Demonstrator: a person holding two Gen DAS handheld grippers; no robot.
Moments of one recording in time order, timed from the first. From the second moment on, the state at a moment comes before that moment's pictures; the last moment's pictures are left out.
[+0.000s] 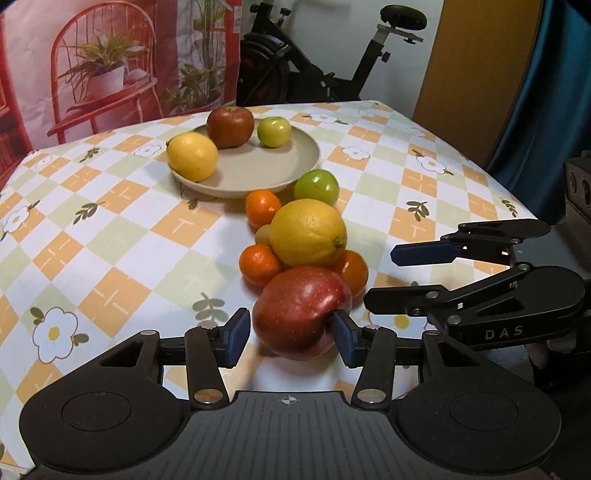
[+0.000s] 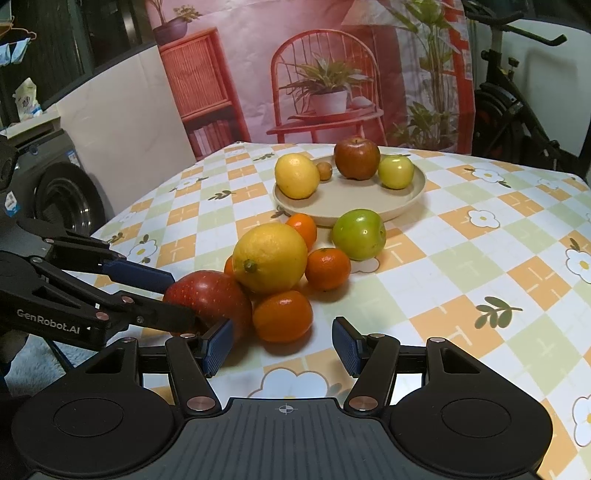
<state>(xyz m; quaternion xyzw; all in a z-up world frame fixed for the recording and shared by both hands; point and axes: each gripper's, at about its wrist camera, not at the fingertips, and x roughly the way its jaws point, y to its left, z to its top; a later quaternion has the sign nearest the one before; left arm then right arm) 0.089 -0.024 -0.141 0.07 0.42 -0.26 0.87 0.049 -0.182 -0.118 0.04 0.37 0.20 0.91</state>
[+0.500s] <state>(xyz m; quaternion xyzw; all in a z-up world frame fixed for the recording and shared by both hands) 0.093 -0.017 -0.147 0.05 0.43 -0.26 0.87 0.048 -0.181 -0.120 0.04 0.37 0.19 0.91</state>
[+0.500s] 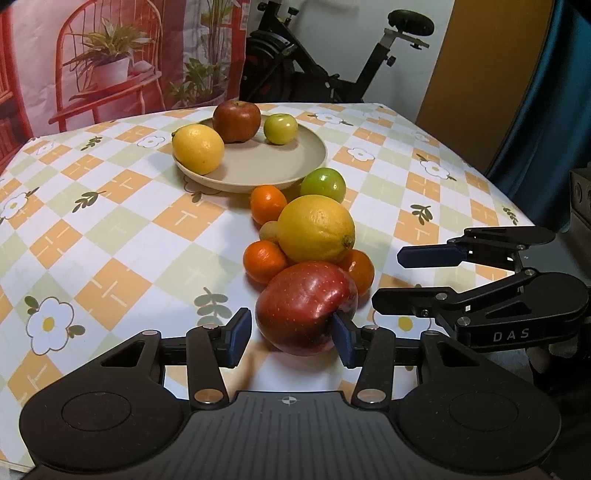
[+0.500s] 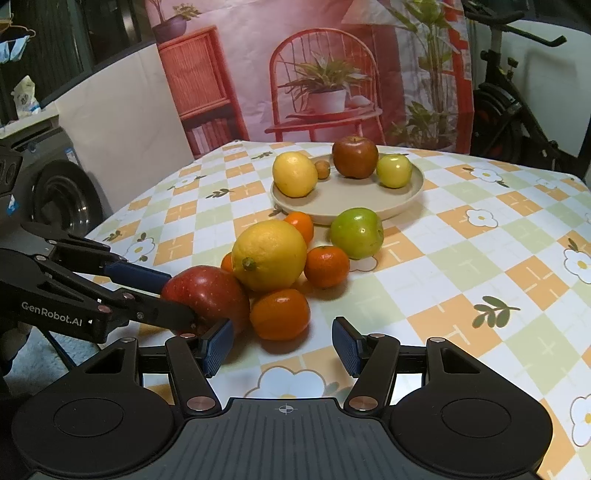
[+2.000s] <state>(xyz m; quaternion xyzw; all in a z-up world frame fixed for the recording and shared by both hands) 0.132 0.035 -0.155 -0.18 0.45 -0.24 0.84 0.058 -0.131 -0.098 -0.08 0.35 0.32 0.88</state>
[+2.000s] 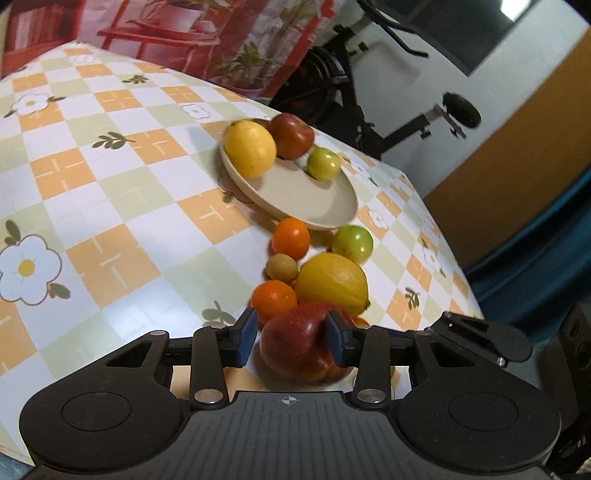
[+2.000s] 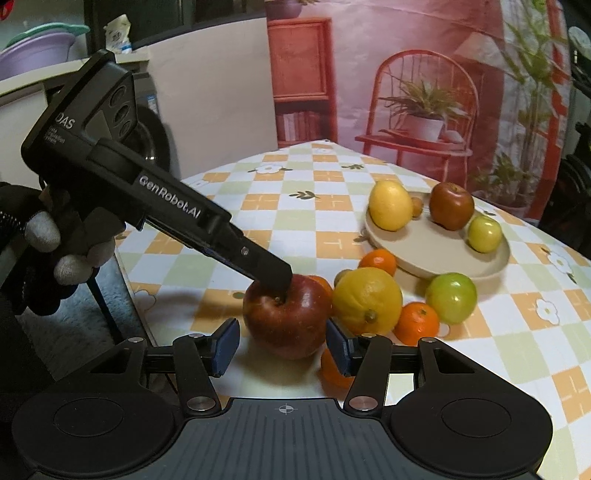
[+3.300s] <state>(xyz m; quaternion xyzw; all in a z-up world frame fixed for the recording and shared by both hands) 0.128 0.041 -0.164 -0.20 0.44 -0.25 0.84 0.073 -0.122 -0.120 -0.05 0.36 0.31 0.88</state>
